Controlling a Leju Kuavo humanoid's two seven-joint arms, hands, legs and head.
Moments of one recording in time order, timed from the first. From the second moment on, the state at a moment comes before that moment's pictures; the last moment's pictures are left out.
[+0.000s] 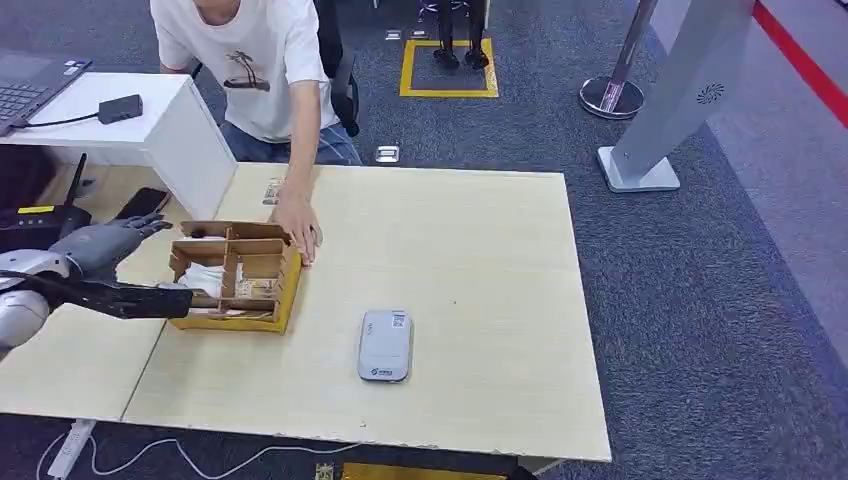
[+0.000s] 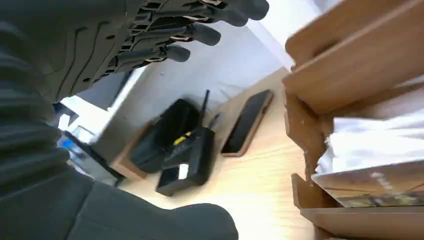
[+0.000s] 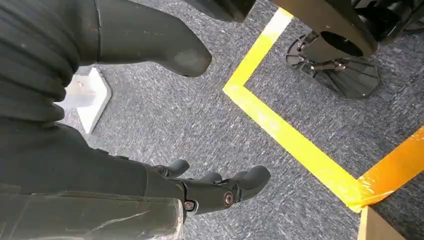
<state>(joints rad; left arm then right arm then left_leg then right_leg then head) -0.72 0.86 -0.79 -1.29 -0.55 -0.49 0.10 -0.20 0.13 -0.72 -0.25 1.39 0.08 0.02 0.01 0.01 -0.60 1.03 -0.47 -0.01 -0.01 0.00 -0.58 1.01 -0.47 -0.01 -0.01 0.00</state>
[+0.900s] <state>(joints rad) -0.69 0.63 -0.73 -1.12 -0.71 -0.46 0.06 -0.21 0.13 -0.70 -0.25 1.41 0.08 0.02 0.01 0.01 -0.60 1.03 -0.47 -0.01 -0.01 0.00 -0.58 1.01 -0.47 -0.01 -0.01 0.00</state>
